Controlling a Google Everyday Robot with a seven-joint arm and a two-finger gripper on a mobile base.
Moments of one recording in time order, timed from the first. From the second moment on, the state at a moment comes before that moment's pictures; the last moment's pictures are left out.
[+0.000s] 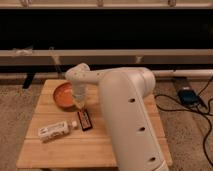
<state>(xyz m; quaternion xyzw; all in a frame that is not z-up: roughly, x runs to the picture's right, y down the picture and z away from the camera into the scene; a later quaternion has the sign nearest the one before) -0.160 0.114 0.900 -0.38 0.08 0.30 0.87</state>
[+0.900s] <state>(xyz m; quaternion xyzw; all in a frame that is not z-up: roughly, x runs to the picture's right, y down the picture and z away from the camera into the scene) -0.133 0.147 0.887 -0.41 0.10 0.29 0.86</state>
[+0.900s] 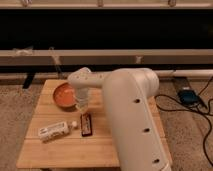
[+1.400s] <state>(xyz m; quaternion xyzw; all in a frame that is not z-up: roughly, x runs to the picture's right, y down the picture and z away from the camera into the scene) -0.115 0.166 0.869 -0.42 0.11 0.29 0.85</state>
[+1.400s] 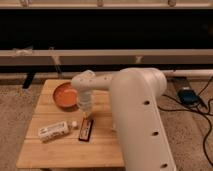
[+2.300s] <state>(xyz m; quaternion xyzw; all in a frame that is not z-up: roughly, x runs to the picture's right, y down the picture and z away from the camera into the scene) -0.118 0.219 0.822 -0.46 0.11 0.24 0.85</state>
